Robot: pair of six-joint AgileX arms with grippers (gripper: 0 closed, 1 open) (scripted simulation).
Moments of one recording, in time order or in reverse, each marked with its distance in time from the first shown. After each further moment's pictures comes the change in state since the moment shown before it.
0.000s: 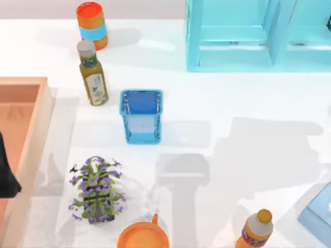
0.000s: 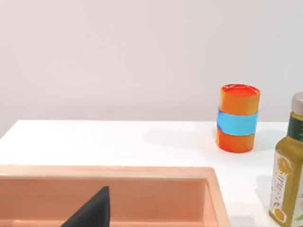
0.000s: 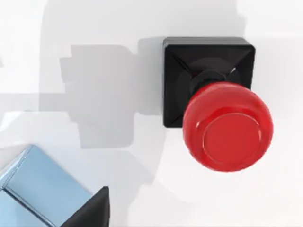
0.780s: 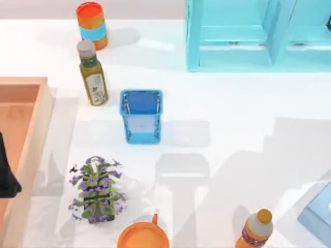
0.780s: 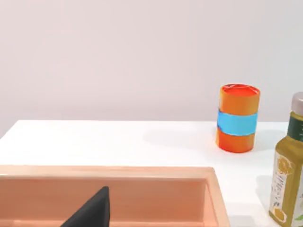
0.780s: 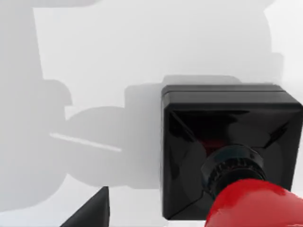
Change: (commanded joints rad) left arm 0.000 0.000 0.000 0.000 0.000 0.000; right arm 0.004 0.055 -0.250 0.321 0.000 0.005
